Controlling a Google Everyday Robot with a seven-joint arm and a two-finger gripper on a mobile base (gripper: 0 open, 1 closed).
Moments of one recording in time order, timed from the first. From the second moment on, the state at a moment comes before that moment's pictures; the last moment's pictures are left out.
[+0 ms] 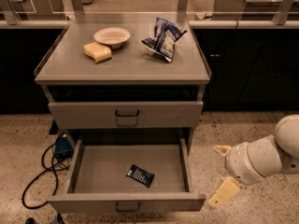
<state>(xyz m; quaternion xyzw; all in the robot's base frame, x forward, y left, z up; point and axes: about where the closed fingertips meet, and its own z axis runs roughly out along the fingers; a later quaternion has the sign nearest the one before) 0.409 -0.189 0.678 -0.53 0.80 0.19 0.23</state>
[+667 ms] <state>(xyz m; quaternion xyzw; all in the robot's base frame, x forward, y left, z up) 0.485 -0.119 0.690 -0.48 0.75 0.20 0.41</state>
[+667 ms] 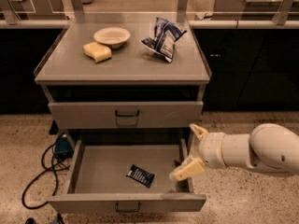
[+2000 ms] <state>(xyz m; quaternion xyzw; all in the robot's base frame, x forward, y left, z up) 0.571 -0.048 0.684 -0.44 0.75 0.17 0.46</state>
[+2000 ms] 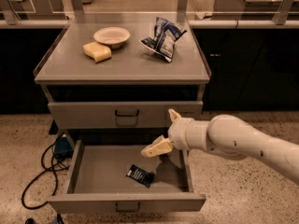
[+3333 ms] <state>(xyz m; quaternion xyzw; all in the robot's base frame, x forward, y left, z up) 0.560 0.060 0.542 -0.42 0.76 0.25 0.42</state>
